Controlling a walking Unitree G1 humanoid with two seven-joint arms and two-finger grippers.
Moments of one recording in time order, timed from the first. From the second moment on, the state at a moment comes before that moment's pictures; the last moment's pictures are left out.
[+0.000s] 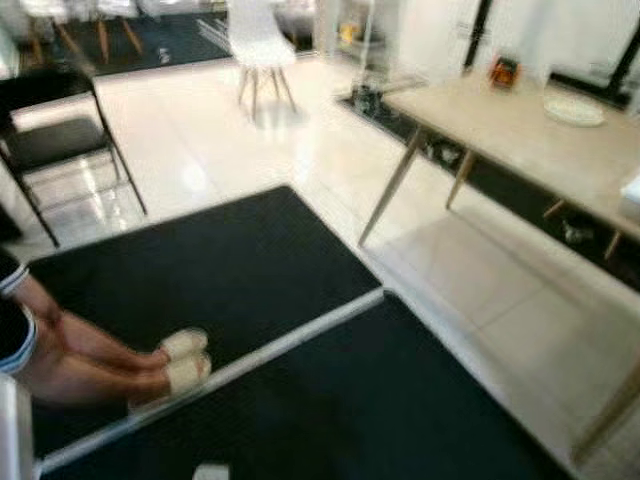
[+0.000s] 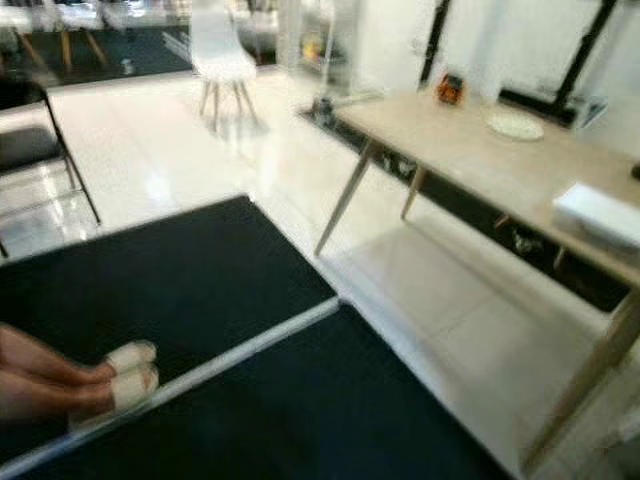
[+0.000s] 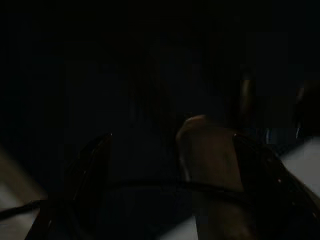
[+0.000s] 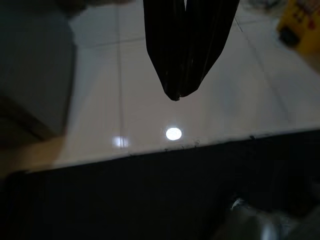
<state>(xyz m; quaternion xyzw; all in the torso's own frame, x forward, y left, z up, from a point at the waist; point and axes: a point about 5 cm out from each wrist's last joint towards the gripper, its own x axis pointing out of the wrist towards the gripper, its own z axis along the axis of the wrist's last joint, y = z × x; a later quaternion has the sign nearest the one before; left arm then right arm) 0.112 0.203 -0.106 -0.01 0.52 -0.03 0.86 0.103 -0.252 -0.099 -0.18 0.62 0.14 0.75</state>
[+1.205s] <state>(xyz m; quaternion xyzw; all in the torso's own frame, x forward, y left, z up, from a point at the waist) 0.108 0.210 -0.106 -0.01 0.52 -0.02 0.86 0.109 -0.258 -0.097 -0.21 0.62 0.09 0.75</state>
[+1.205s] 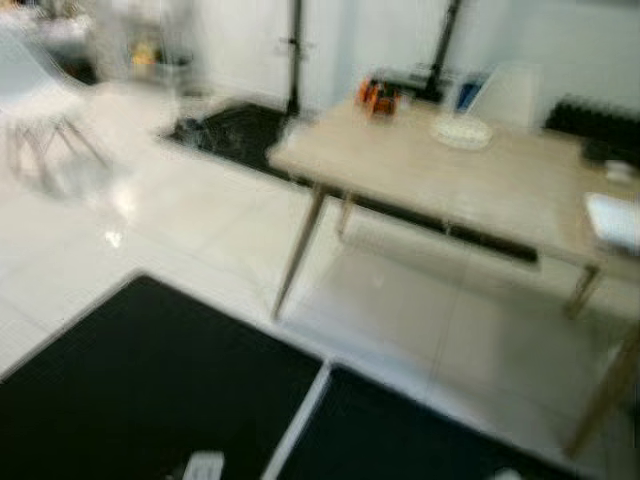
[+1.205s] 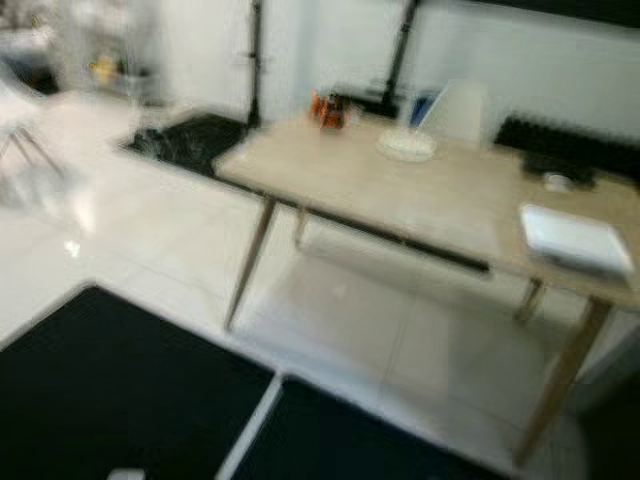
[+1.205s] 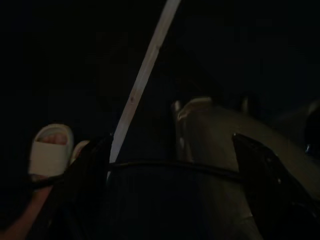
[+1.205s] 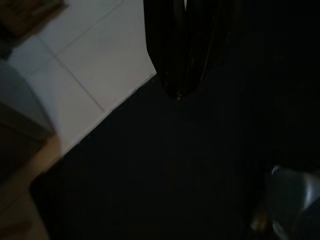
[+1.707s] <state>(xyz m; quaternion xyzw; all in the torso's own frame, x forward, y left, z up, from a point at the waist) 0.106 0.207 -0.107 -0.01 0.52 -0.02 0.85 0.090 -0.267 -0.099 -0.21 0.65 0.07 0.73</state>
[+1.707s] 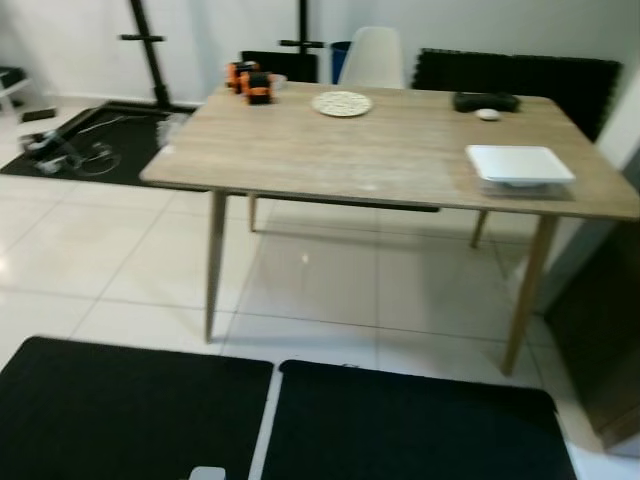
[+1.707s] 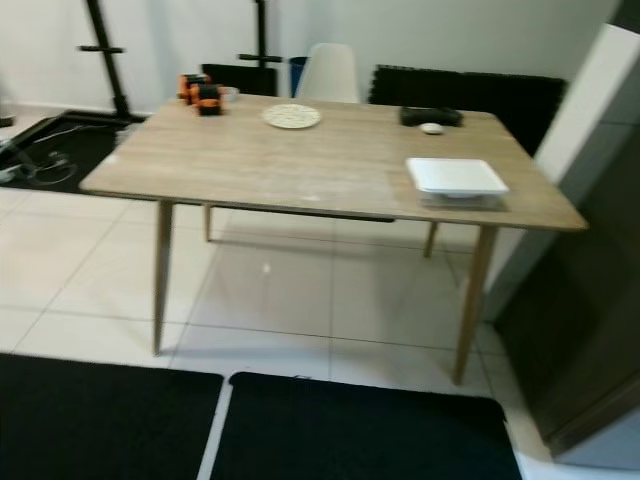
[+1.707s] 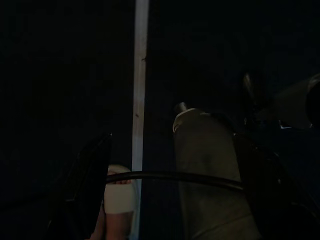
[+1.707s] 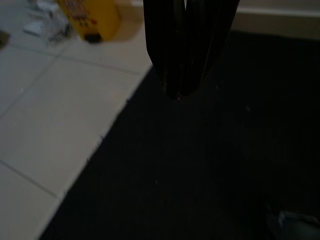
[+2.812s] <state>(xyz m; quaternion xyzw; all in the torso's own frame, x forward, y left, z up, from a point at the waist) 0.106 0.209 -0.106 0.00 0.52 -0.03 0.85 0.101 -0.254 -0.101 -0.20 0.62 0.08 0.76</state>
